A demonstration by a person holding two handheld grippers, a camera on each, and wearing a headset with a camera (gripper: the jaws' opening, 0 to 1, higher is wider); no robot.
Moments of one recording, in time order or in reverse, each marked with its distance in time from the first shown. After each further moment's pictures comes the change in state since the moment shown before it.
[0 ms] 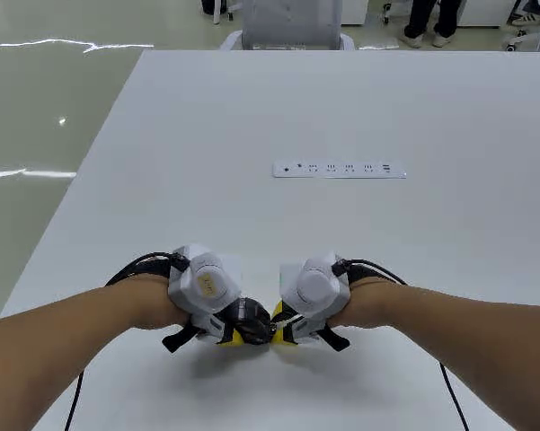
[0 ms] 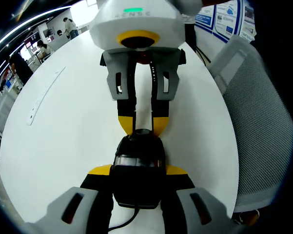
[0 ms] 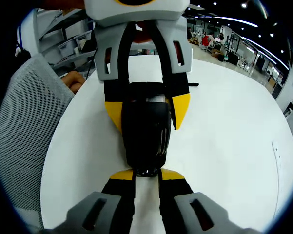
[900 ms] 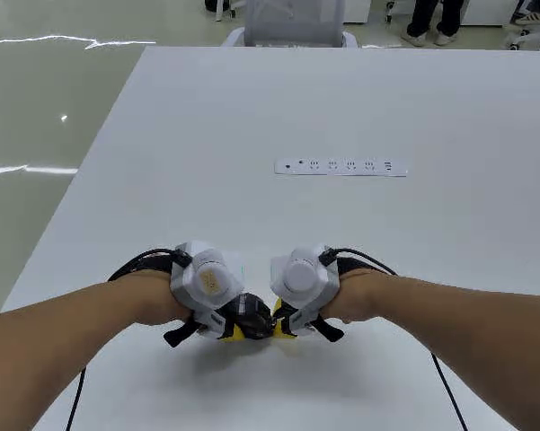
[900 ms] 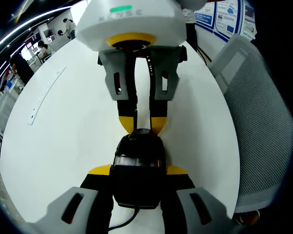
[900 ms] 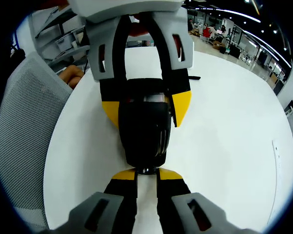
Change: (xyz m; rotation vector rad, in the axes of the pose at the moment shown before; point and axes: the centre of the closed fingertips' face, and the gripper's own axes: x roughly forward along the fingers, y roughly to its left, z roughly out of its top) left arm 0.000 0.001 0.000 0.001 0.002 0.013; right arm -0.003 0.001 -0.003 0.001 0.089 0.007
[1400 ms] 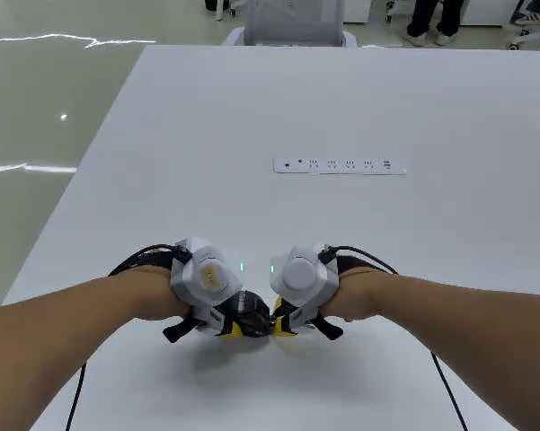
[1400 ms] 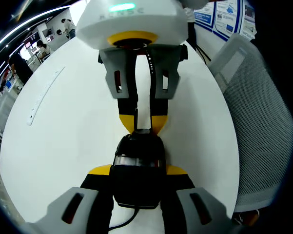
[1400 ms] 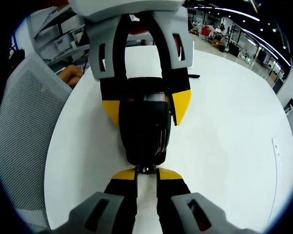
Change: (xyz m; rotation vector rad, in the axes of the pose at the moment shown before) left arm 0.000 0.000 -0.001 0.003 0.009 -0.008; right arm 0.000 0.000 -0.002 0.010 0.011 -0.004
